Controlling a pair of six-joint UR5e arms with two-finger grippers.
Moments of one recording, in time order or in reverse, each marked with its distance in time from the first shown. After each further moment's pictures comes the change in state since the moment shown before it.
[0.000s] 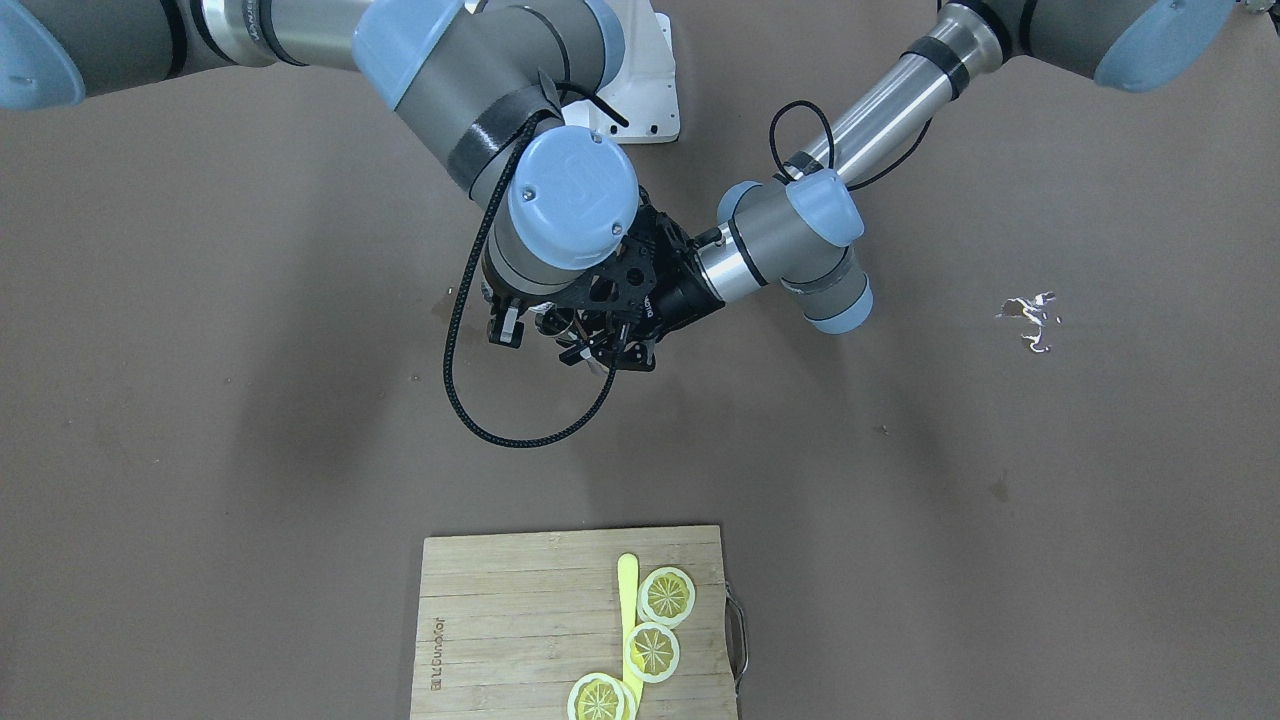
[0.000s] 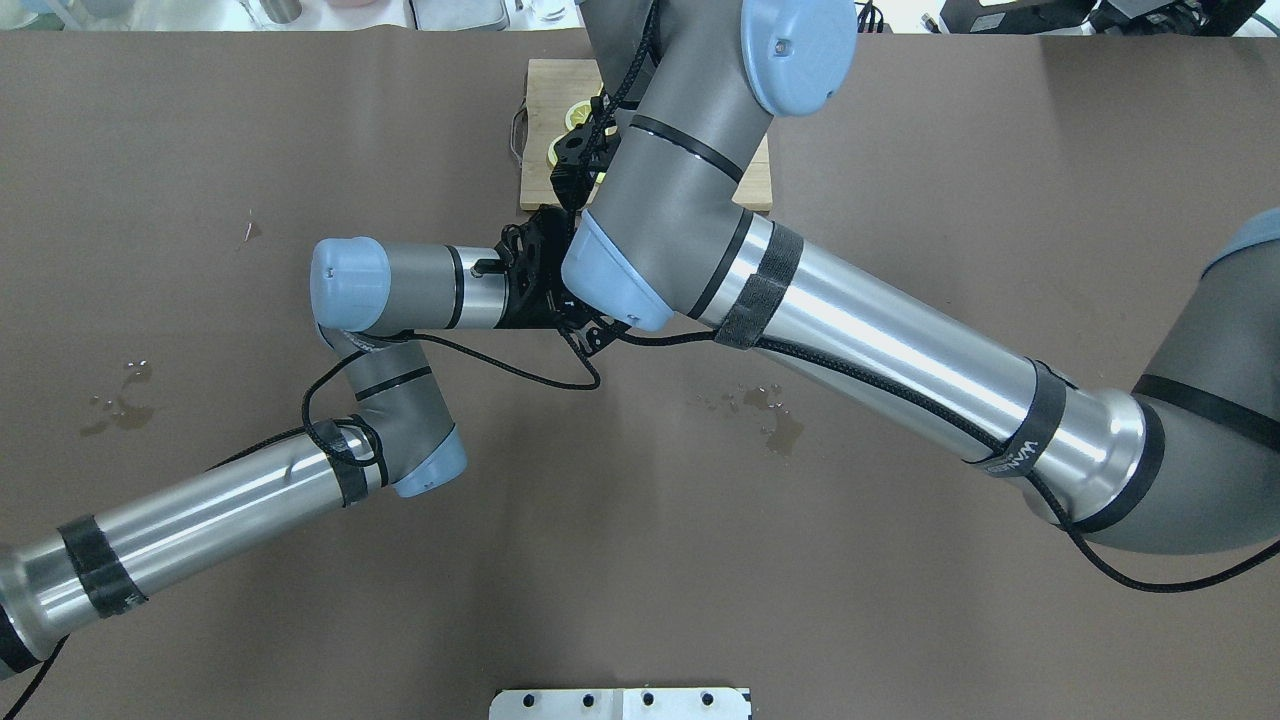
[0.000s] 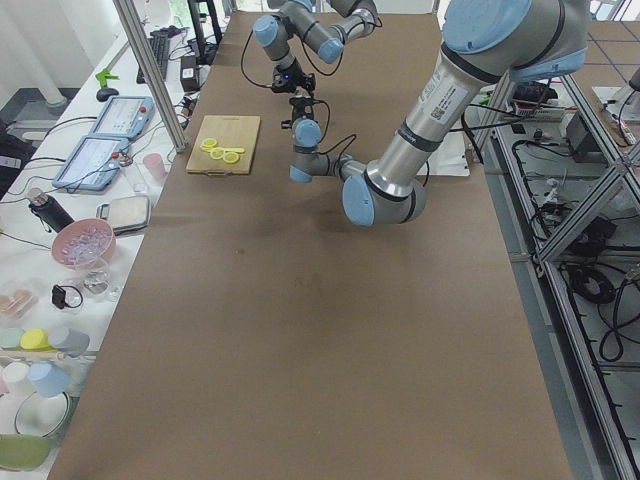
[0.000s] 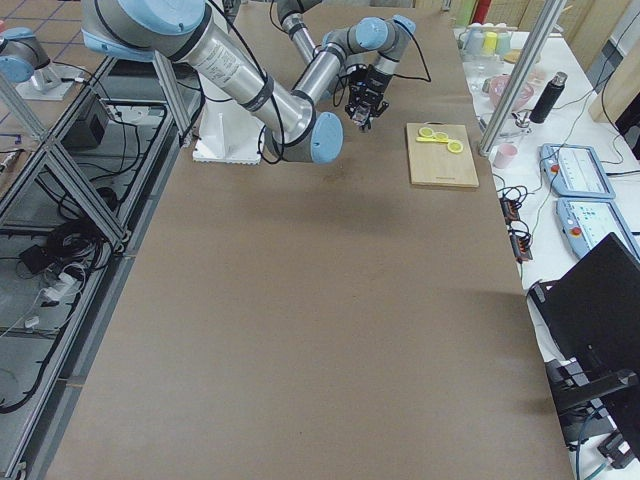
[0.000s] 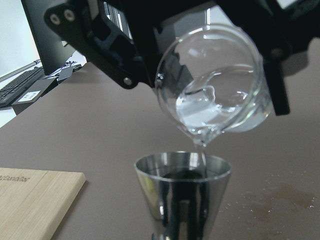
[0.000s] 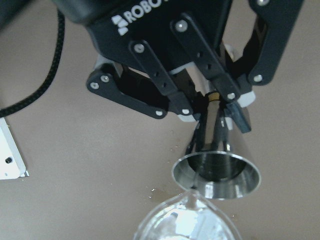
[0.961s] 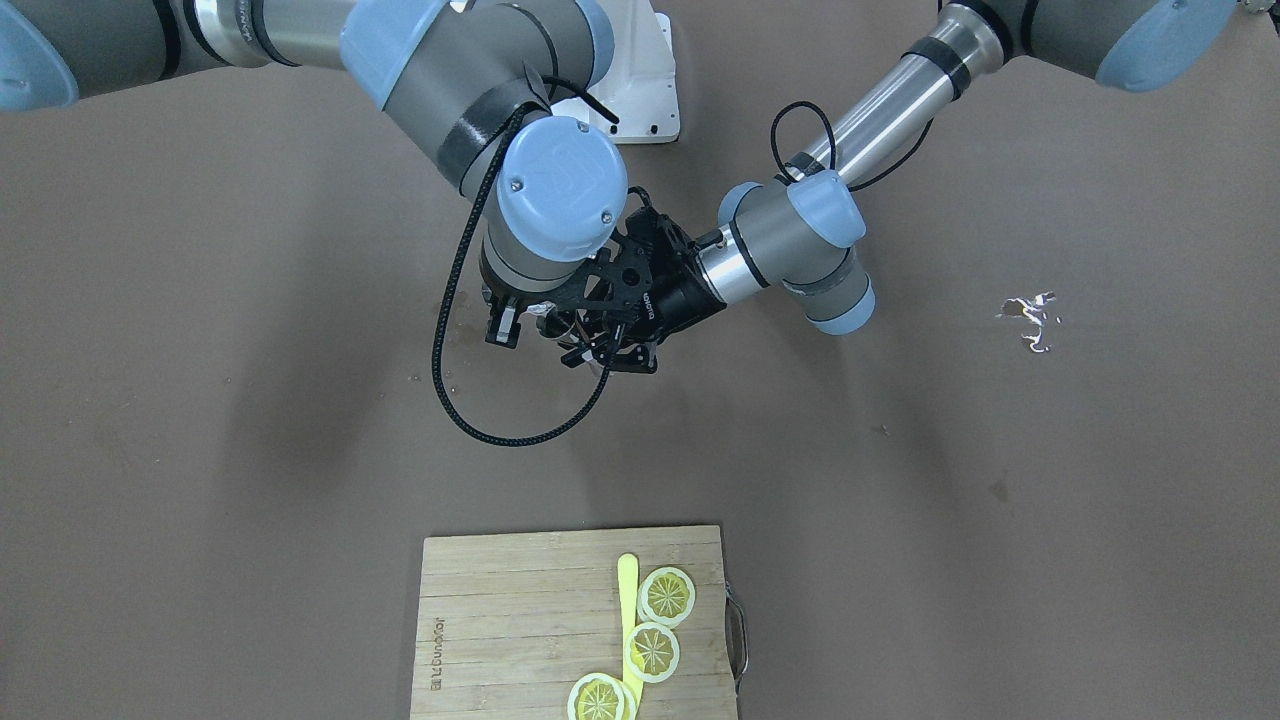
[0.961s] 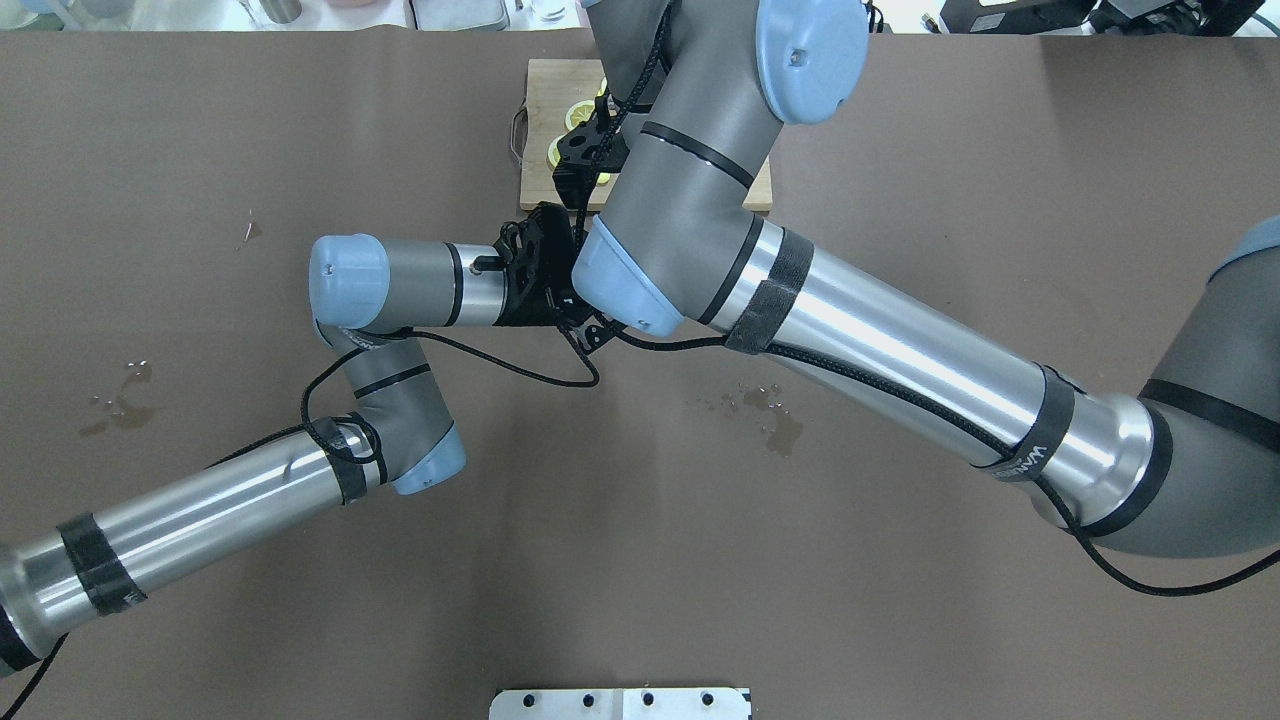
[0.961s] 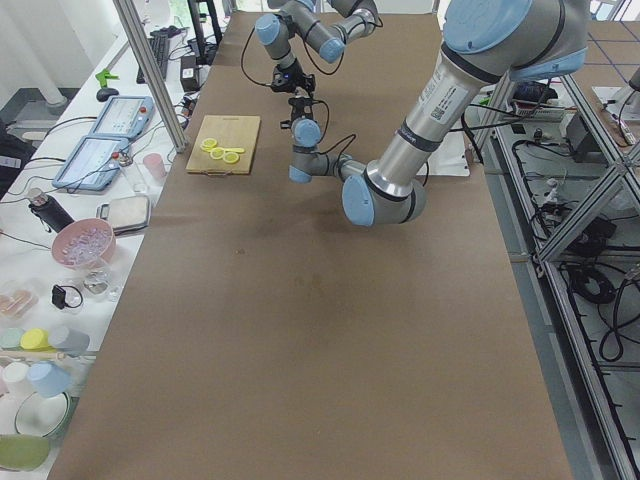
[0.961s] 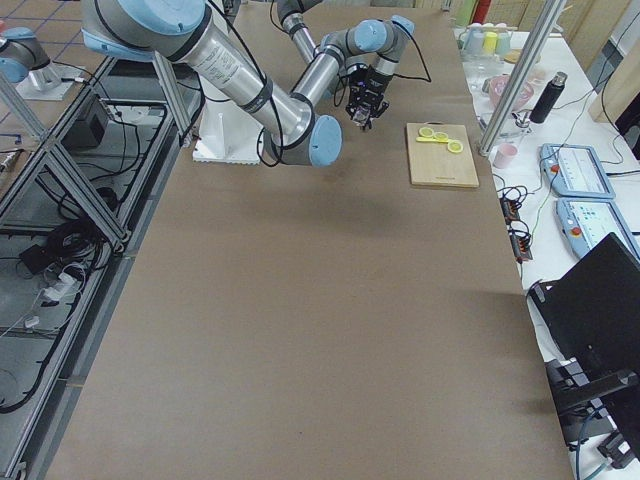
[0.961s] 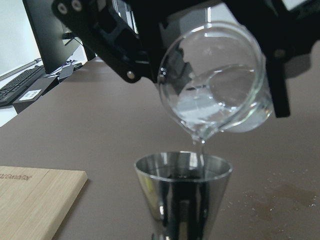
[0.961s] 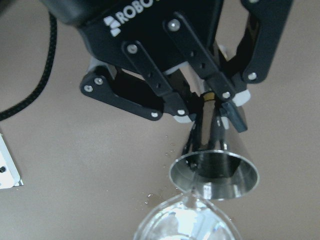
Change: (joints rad) left arm -0.005 0.000 0.000 0.006 -0.002 0.000; right arm 0.000 -0.013 0.011 0.031 -0.001 0.039
